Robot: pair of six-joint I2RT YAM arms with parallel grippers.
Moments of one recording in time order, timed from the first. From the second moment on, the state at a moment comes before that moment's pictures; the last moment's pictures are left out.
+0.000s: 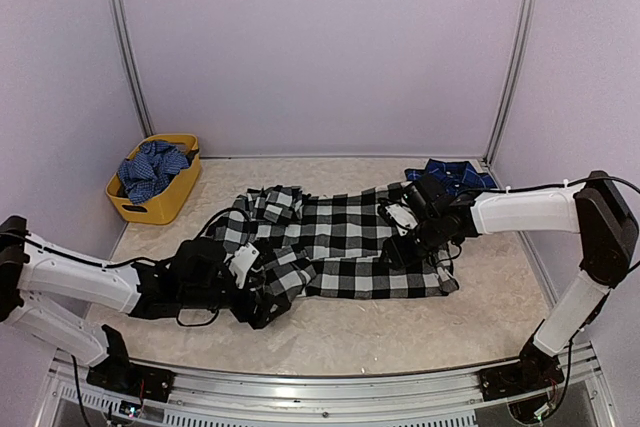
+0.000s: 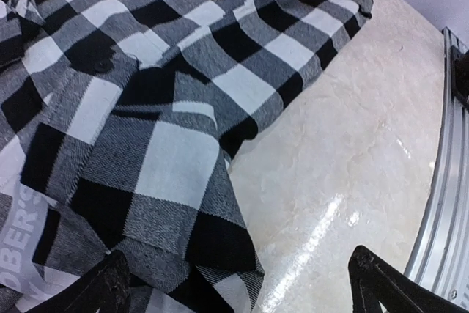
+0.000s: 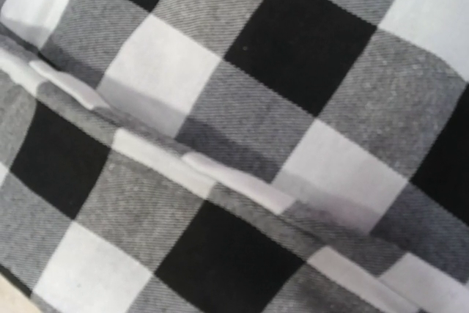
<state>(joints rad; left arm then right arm) -0.98 1.33 0.44 0.27 0.05 -0.21 0.67 1.65 0.99 -0.37 -0.14 0.19</state>
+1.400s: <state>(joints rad) -0.57 1.66 0.69 0.19 0.38 -0.40 0.68 1.66 0.97 -0.37 -0.16 0.20</state>
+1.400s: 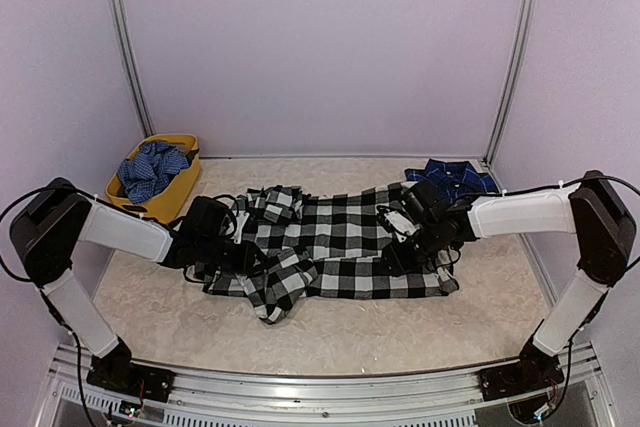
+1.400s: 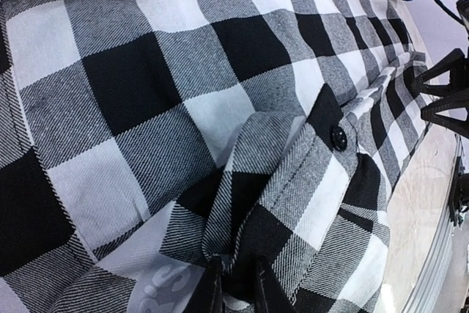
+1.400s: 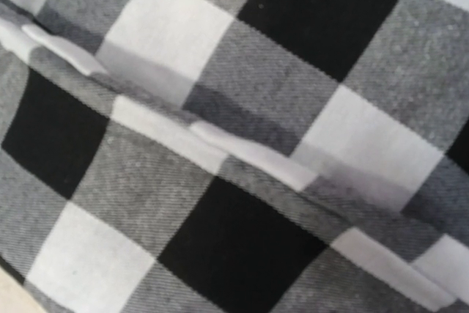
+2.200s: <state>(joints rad) -0.59 1.41 0.74 0.11 0.36 -0.33 0.69 1.67 0.97 -0.36 -0.16 0.21</state>
